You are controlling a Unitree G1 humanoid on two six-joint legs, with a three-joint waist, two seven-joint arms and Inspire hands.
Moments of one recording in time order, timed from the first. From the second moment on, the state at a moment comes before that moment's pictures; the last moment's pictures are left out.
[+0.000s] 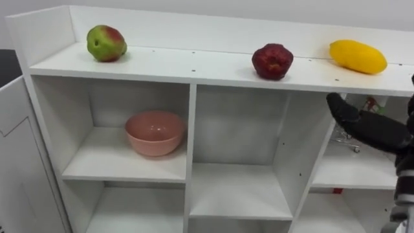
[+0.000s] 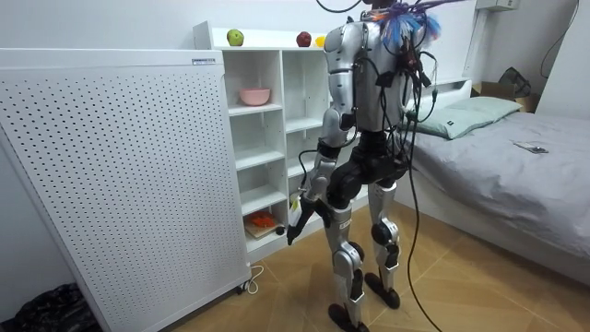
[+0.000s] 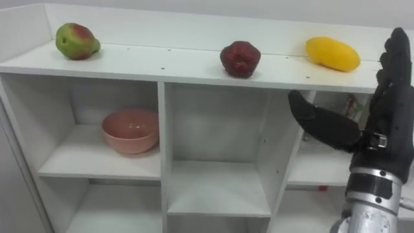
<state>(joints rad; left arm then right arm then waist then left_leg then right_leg) 0.19 0.19 0.03 1.09 0.55 0.02 0.14 -0.29 -0.31 -0.12 -0.15 0.04 -0.16 -0.47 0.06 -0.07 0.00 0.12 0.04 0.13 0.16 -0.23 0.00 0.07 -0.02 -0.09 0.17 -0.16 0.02</state>
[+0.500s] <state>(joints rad) 0.18 0.19 0.03 1.09 0.60 0.06 0.12 -0.49 -0.31 -0.10 -0.03 0.14 -0.15 -0.46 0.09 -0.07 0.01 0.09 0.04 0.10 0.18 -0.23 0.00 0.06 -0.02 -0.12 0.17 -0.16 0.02</state>
